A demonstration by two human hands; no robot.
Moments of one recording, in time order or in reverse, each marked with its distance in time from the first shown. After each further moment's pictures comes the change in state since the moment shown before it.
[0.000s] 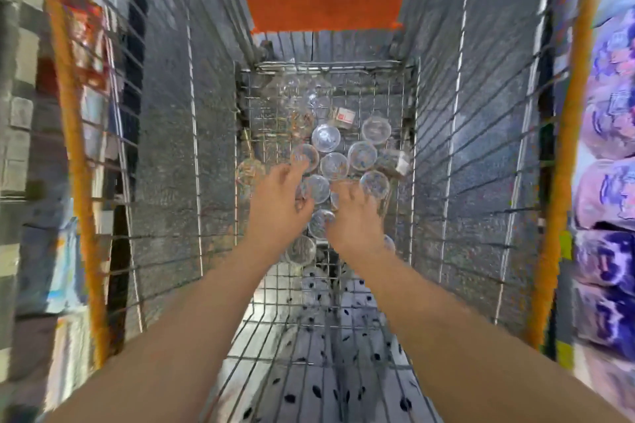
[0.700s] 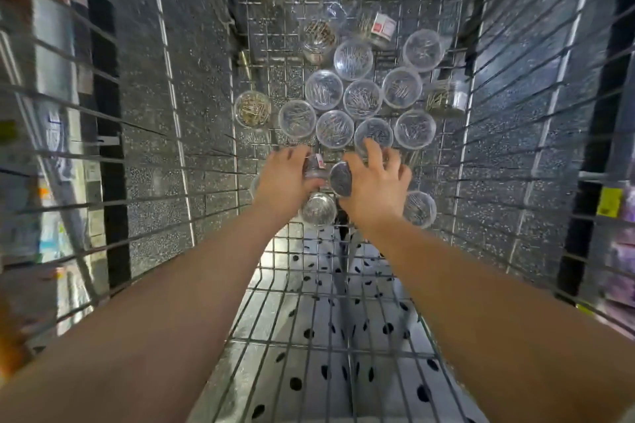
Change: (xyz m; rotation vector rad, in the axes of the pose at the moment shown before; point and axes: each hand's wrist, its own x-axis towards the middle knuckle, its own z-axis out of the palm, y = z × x) left_hand 0.016 -0.089 0.091 0.056 -0.244 -0.144; right_hand 0.041 0.034 0.089 -0.326 0.001 0.021
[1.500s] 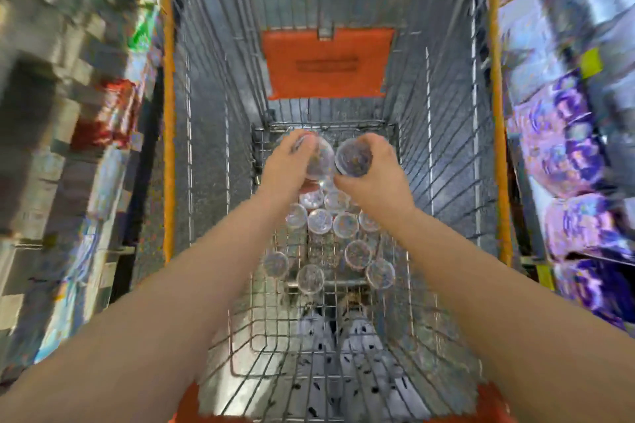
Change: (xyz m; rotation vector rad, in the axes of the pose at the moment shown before) left_hand -0.076 0.130 -0.198 -0.960 0.192 0.066; right_hand -0.071 -0.018 -0.207 0.752 0.415 -0.095
